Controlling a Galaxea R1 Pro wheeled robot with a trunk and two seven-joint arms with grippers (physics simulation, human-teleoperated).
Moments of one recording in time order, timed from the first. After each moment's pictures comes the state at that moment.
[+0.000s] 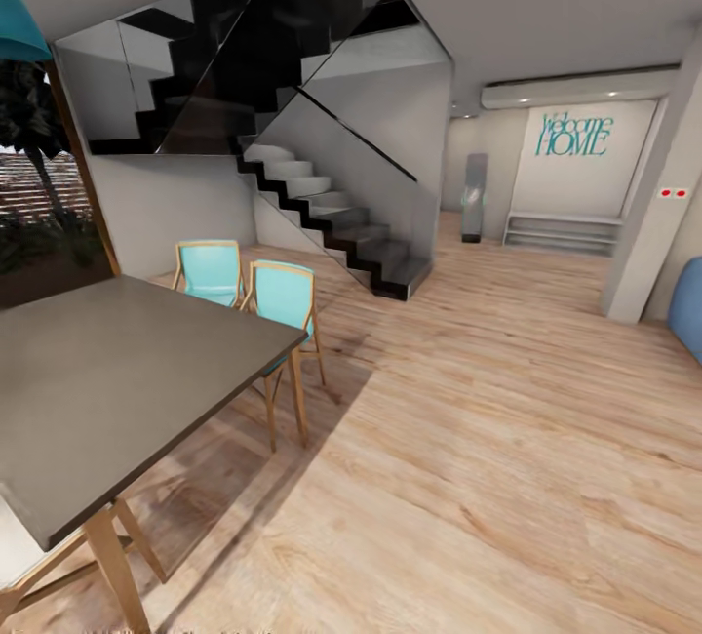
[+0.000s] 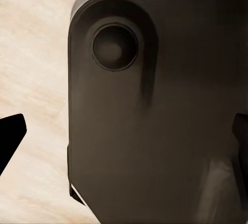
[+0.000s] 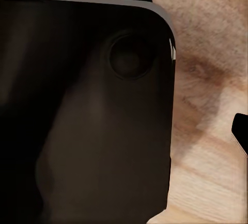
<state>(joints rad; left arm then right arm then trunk) 0.00 0.00 0.01 -0.04 0.06 -0.02 0.00 0.00 0.00 0.00 0.00 0.00 -0.12 0.00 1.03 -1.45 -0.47</state>
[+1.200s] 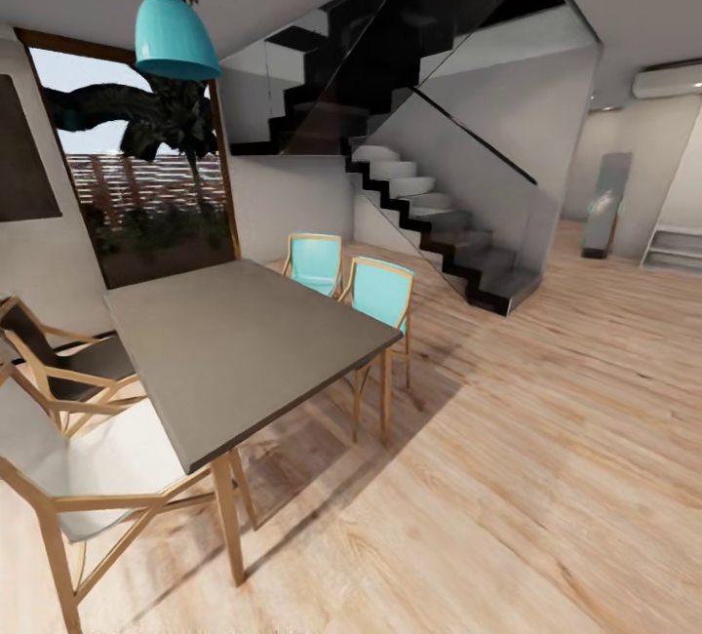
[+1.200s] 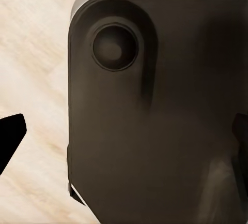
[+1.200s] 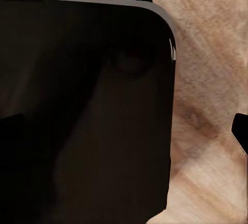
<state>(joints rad) 0.00 0.00 0.01 -0.04 0.06 -0.02 0.00 0.00 0.00 0.01 0.00 0.00 -0.12 0.00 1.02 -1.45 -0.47</state>
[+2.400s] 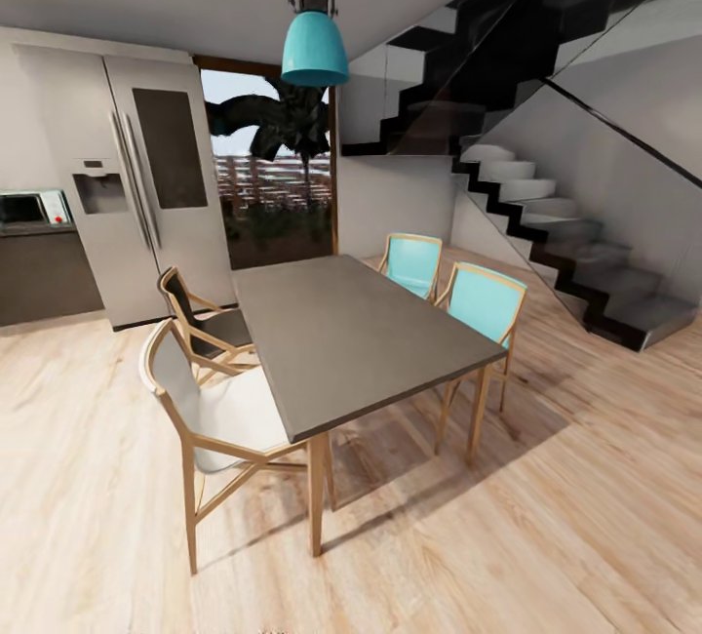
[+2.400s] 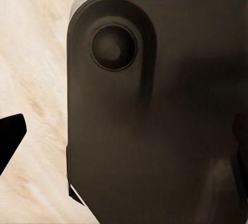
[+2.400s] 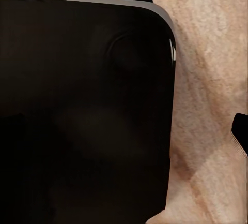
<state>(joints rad) 0.00 0.00 0.01 -0.04 0.06 -0.02 0.00 0.00 0.00 0.01 0.00 0.01 -0.12 0.00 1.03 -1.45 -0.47</state>
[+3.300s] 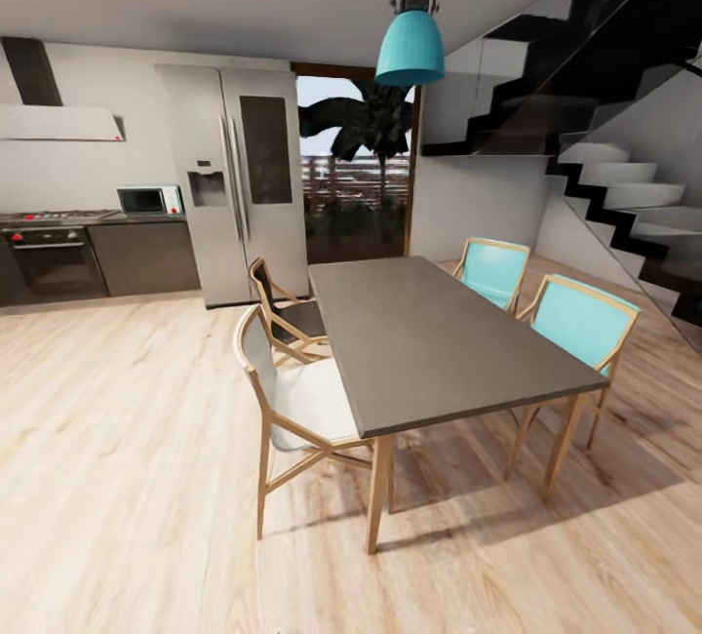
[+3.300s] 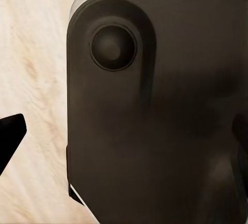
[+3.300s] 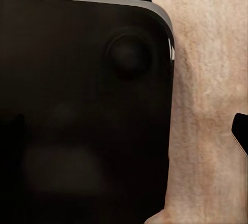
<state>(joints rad) 0.00 0.00 0.01 -0.04 0.06 -0.02 0.00 0.00 -0.01 0.01 0.00 0.01 -0.12 0.00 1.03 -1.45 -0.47</state>
